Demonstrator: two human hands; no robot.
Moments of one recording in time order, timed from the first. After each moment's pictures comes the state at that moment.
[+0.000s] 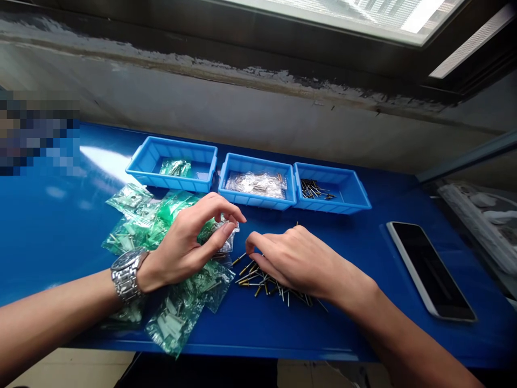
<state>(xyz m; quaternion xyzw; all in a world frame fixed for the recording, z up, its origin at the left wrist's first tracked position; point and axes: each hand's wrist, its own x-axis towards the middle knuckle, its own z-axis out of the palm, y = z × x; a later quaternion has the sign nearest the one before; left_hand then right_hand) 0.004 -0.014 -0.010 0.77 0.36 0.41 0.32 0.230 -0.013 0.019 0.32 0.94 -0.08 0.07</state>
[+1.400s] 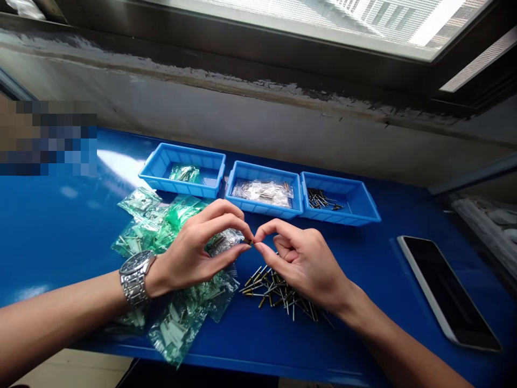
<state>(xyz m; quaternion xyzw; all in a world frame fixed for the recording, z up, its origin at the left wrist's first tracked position) 0.005 -0.013 -0.012 0.81 0.34 0.41 0.26 0.229 -0.010 0.004 0.39 0.79 -0.39 -0.26</state>
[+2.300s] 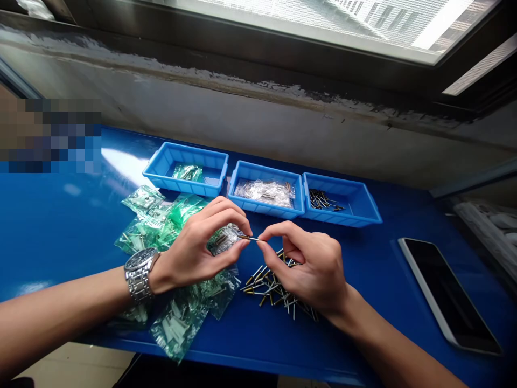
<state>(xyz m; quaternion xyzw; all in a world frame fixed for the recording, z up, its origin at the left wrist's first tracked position) 0.007 -0.013 -0.010 0.80 0.34 0.42 0.25 0.224 -0.017 0.000 0.35 0.84 -0.13 -0.39</state>
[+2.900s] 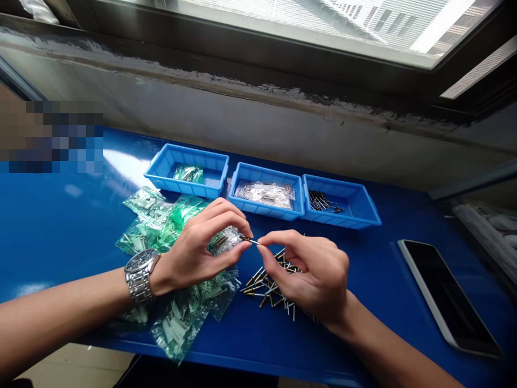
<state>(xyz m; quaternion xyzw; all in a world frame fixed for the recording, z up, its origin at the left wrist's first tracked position) 0.008 -0.014 -0.010 0.80 0.33 0.43 0.24 0.221 -0.024 0.001 0.34 0.84 -0.08 -0.42</state>
